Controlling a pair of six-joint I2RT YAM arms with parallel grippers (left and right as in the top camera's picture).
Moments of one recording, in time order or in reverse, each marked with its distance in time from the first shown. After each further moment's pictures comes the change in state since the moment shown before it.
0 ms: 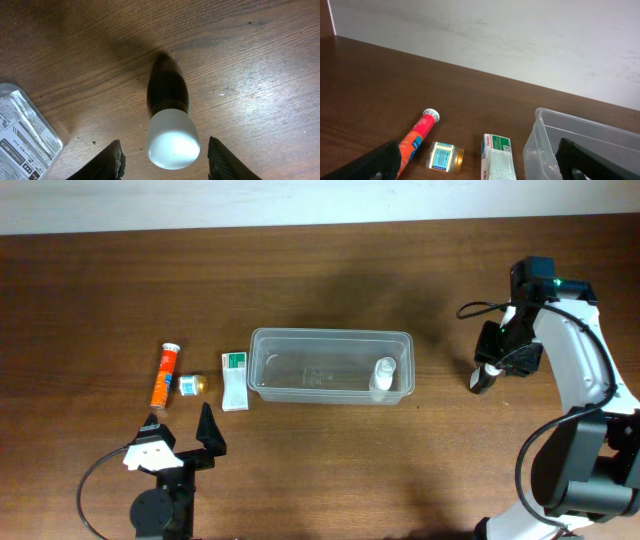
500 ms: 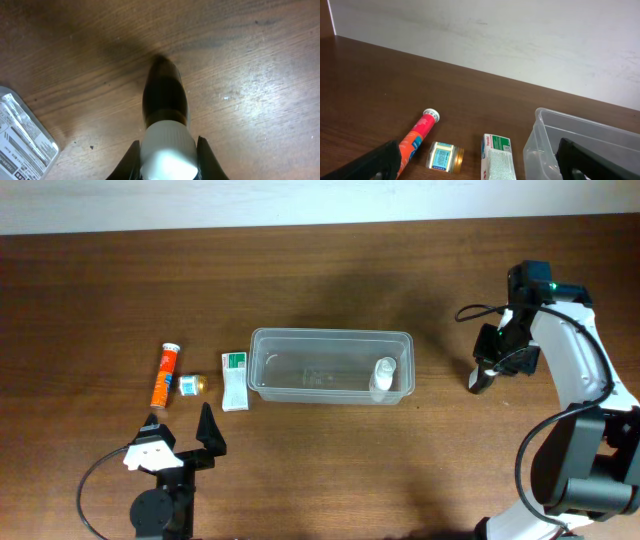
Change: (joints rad) left arm 0.000 0.000 0.000 0.000 0.000 0.000; right arm 0.000 0.006 -0.032 0.027 -0.003 0.002
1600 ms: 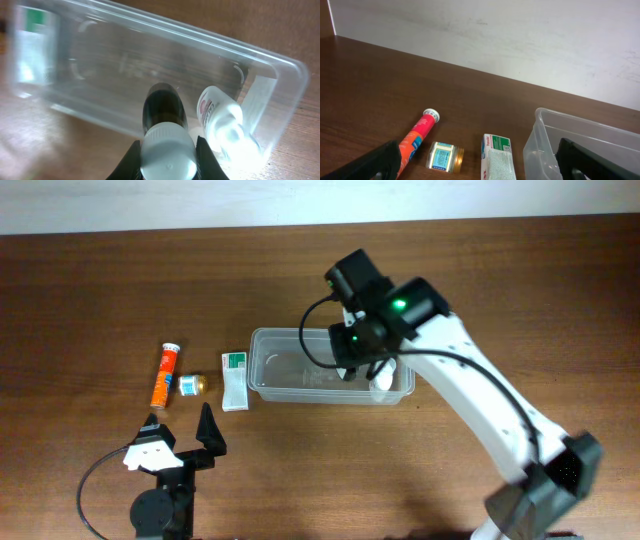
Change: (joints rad) left arm 0.000 0.000 0.000 0.000 0.000 0.000; right arm 0.731 0.002 0.334 -0.071 0.009 0.097
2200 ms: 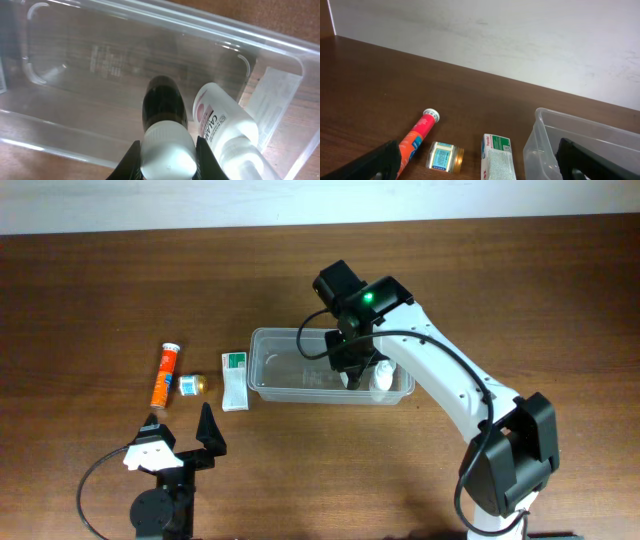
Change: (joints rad) left arm 0.000 0.000 0.000 0.000 0.000 0.000; right arm -0.014 0.132 -0.035 0.023 0.019 0.032
